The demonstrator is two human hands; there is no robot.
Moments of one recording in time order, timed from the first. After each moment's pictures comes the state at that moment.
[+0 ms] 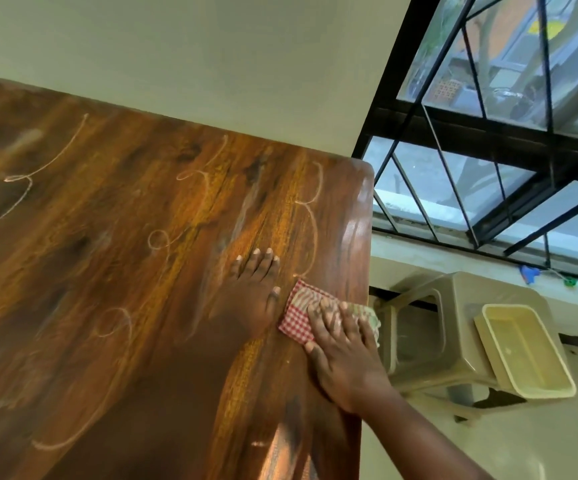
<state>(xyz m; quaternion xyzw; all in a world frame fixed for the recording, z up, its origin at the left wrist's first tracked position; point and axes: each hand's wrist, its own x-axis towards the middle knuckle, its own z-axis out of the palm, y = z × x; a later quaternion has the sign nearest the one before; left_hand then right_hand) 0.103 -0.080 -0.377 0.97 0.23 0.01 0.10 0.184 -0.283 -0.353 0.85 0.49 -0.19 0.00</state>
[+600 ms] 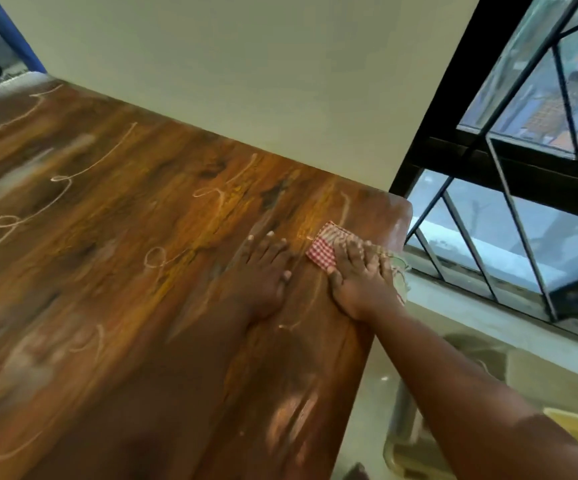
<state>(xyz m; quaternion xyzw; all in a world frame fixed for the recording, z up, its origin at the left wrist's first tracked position) 0.201 -0.034 -0.360 0.95 0.32 0.01 0.04 0.385 -0.145 -0.373 0.84 0.52 -0.16 -0.03</state>
